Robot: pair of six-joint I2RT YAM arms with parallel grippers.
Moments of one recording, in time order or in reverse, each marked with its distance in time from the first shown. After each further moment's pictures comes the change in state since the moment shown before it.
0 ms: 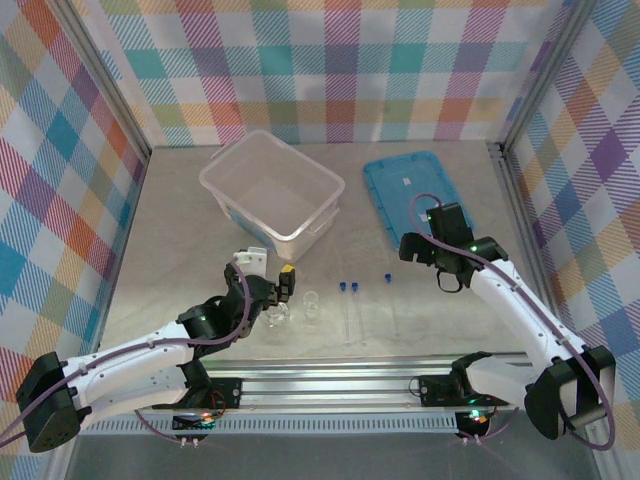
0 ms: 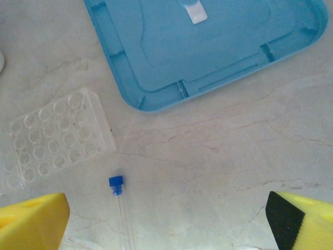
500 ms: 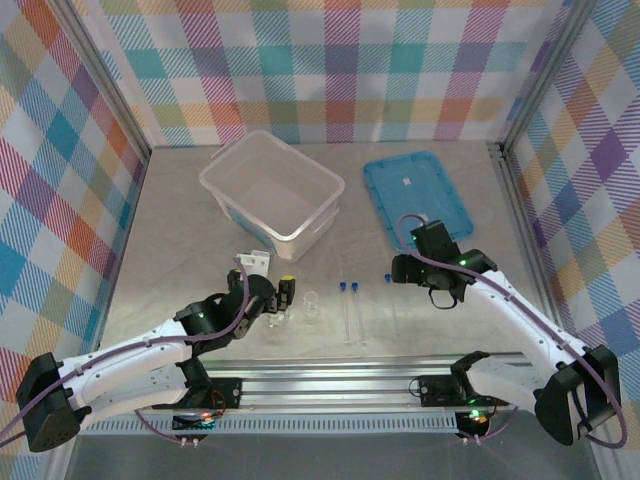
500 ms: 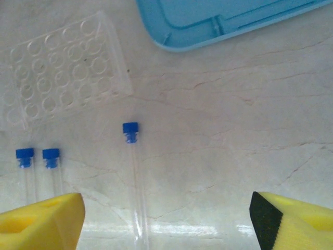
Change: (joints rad) left arm -0.004 0.000 0.058 -0.194 0.121 -0.071; right arm 0.144 -0.021 -0.078 -0.036 -0.018 0.051
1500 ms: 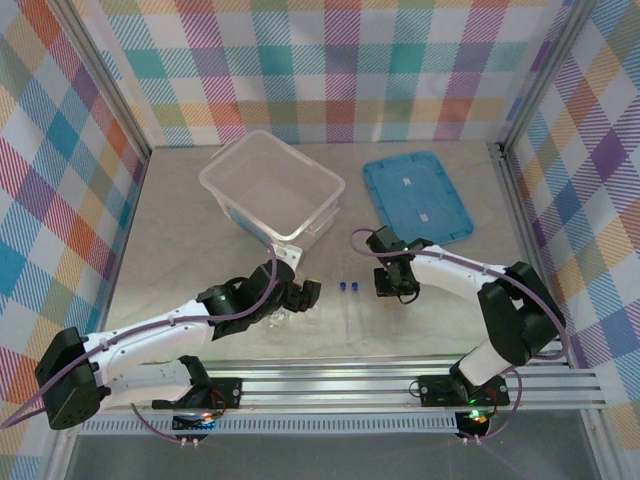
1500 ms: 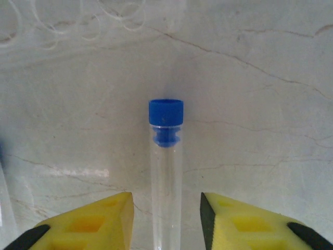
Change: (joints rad) left arm 0.000 0.218 0.147 0.038 0.272 0.070; right arm 0.112 0.465 0.054 0.106 -0.019 0.023
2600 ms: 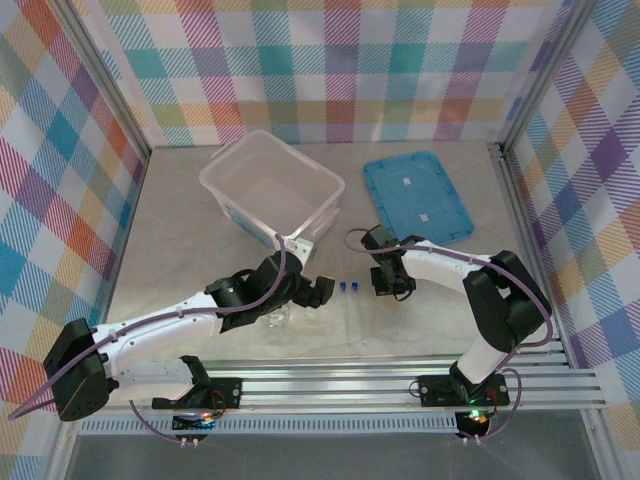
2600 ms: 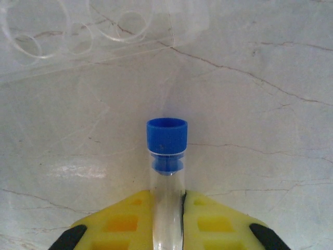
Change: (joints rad) left arm 0.000 0.068 0.078 0.024 0.064 0.009; right arm -0.001 0.083 0.035 0.004 0.018 -0.001
